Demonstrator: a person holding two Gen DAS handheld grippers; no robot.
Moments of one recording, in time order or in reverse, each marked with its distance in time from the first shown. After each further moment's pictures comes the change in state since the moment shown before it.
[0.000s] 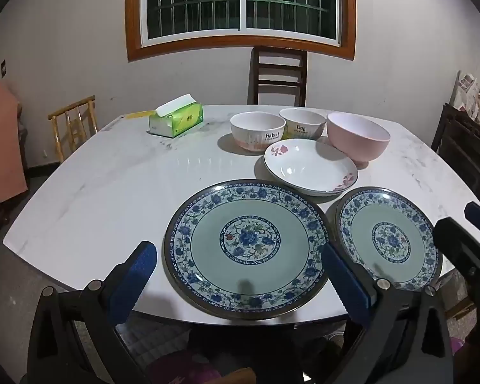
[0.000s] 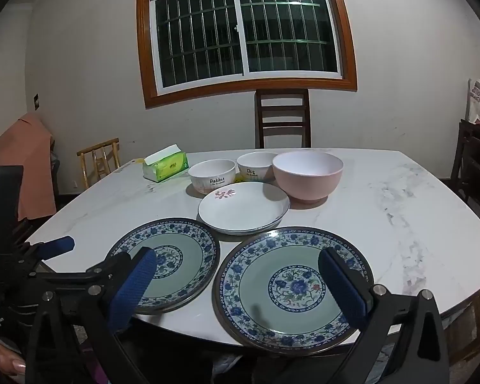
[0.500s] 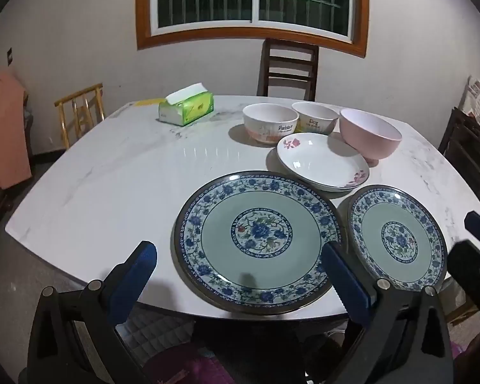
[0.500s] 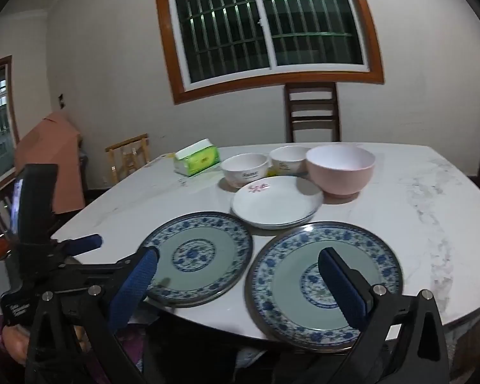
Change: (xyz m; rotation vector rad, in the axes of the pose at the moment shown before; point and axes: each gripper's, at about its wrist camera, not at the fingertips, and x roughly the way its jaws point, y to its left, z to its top) left arm 0.004 0.015 -0.004 -0.039 0.040 0.041; right arm -0.002 0.010 -0.003 -0.011 0.035 0.175
